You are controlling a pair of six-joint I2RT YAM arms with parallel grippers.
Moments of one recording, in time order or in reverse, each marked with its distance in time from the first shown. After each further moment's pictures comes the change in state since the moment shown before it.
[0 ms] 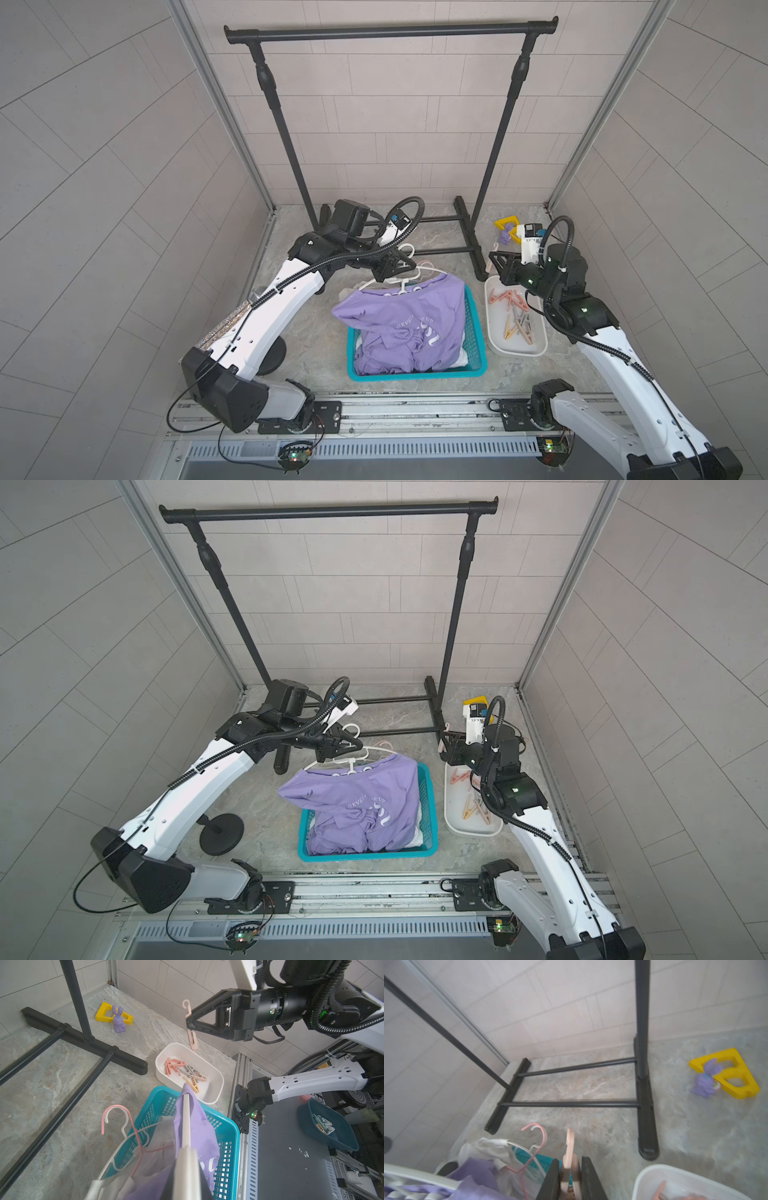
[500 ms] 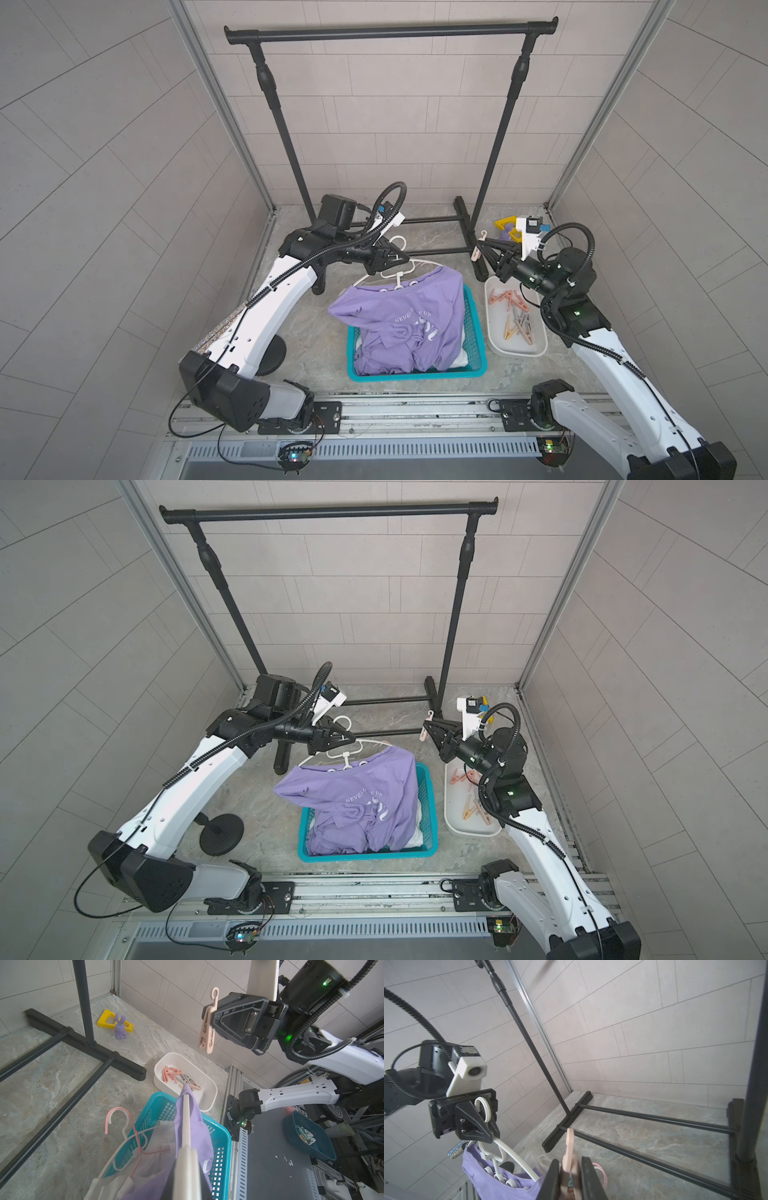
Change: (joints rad) left arm 0.085 0.000 0.014 0.006 0.111 -0.045; right arm 0.000 0.016 -0.096 0.481 -0.313 0.109
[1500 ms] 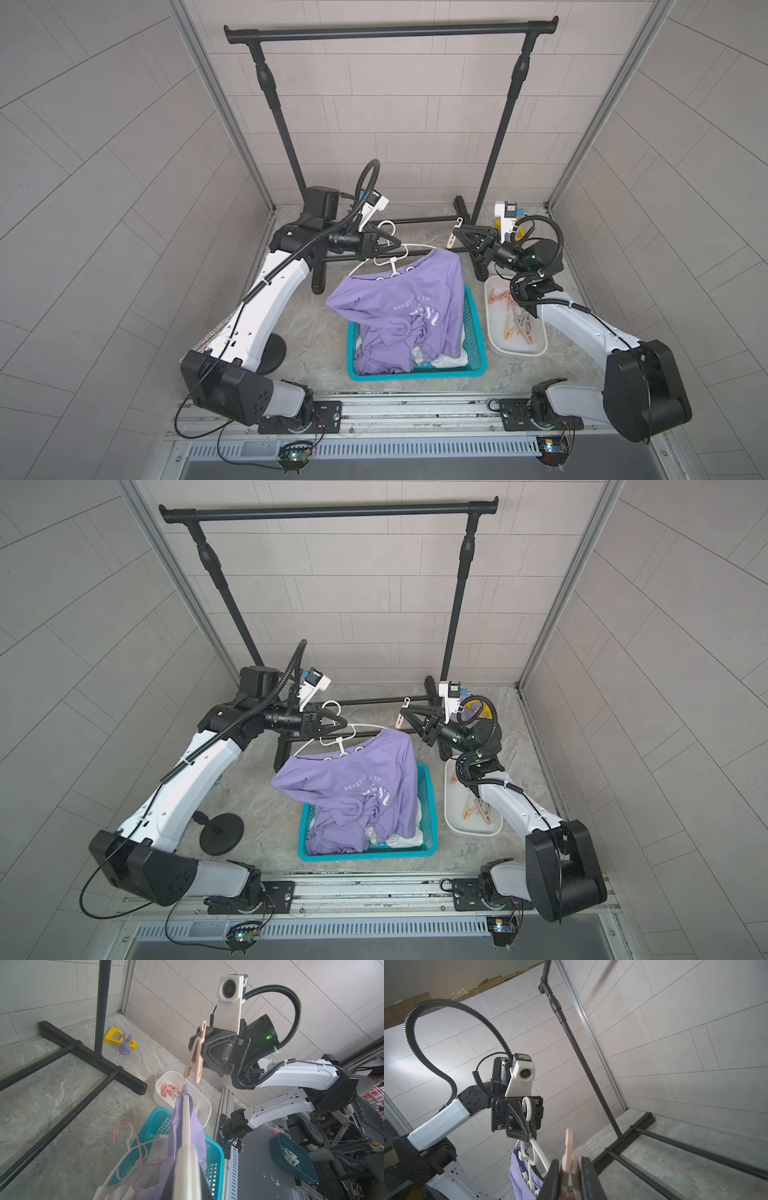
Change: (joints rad) left arm 0.116 0.019 0.006 0.096 0.127 -0.111; right arm 0.045 0.421 0.010 0.776 -0.215 0.374
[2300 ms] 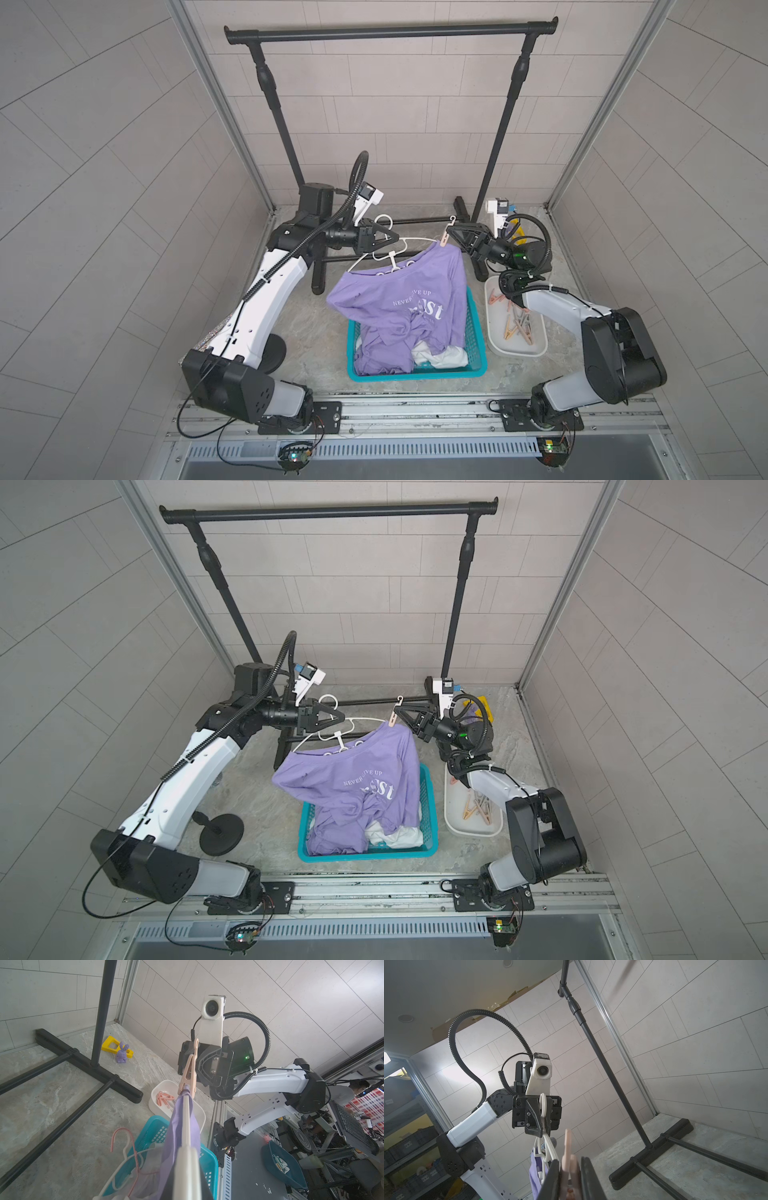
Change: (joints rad) left arm 0.032 0.008 0.000 0.078 0.065 -0.077; right arm 0.017 0.171 0.035 0.312 -0.065 0.211
